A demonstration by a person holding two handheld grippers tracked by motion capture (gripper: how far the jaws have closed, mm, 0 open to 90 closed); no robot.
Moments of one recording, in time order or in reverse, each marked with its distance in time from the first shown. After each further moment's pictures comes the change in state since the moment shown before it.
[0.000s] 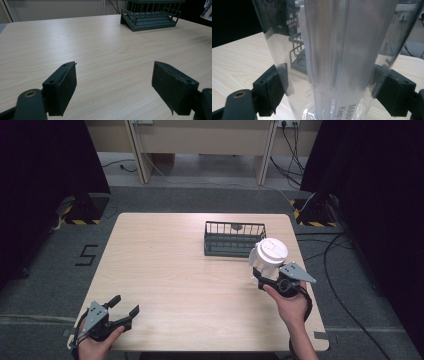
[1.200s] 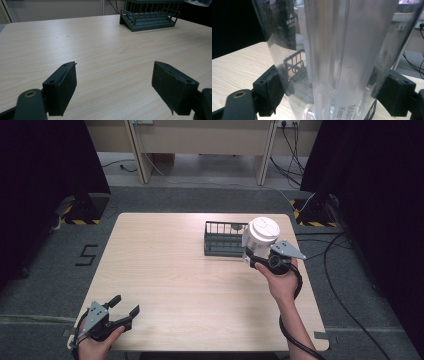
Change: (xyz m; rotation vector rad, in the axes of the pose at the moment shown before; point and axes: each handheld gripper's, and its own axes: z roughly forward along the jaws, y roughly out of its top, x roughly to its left) left arm 0.000 0.000 0.001 -0.003 -0.006 0.003; right arm -0.001 0.045 0.044 -0.032 -0.009 -0.013
